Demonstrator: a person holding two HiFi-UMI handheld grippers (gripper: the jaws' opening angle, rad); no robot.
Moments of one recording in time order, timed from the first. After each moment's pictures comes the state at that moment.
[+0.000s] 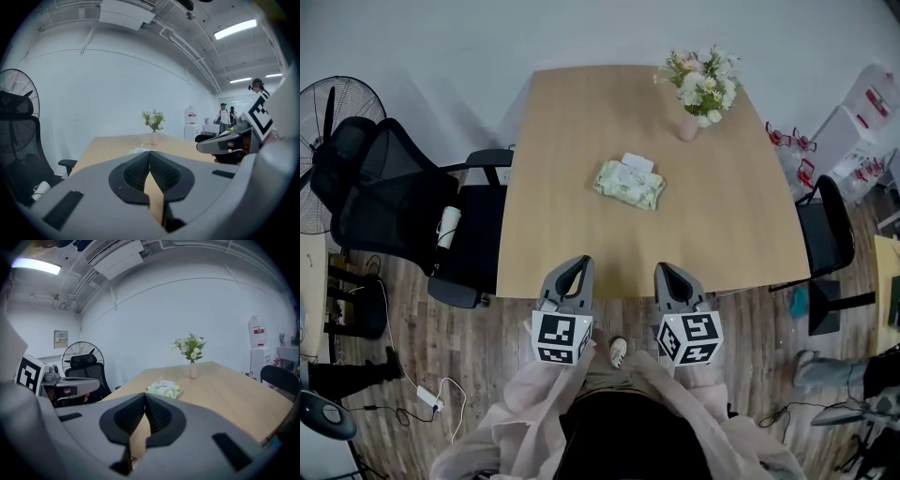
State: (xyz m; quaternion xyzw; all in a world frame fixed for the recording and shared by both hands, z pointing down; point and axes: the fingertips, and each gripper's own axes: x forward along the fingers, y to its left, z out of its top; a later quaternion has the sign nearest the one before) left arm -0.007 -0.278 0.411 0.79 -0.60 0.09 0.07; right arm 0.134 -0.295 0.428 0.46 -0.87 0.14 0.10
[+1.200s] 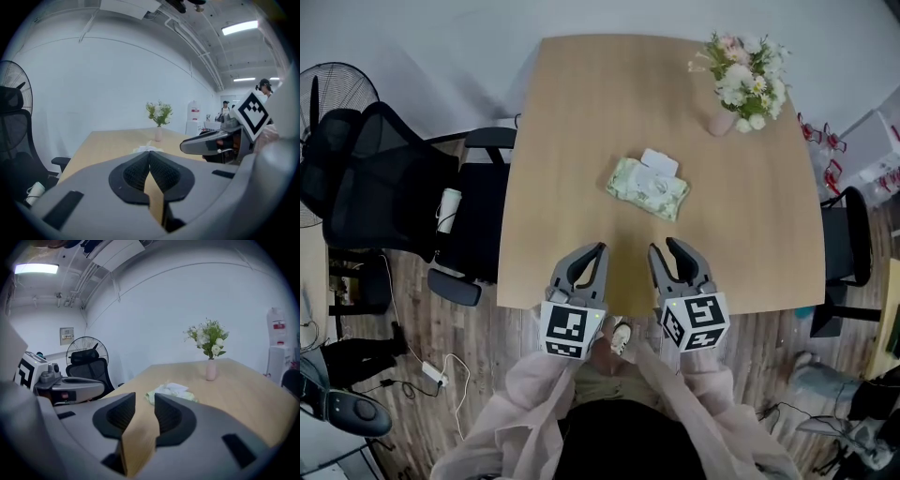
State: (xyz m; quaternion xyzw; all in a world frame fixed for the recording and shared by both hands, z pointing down) left arm -0.020 -0.375 0.431 0.79 -0.59 0.11 0.10; right arm 0.080 -0.407 0.443 0.40 -0.89 0.15 0.13
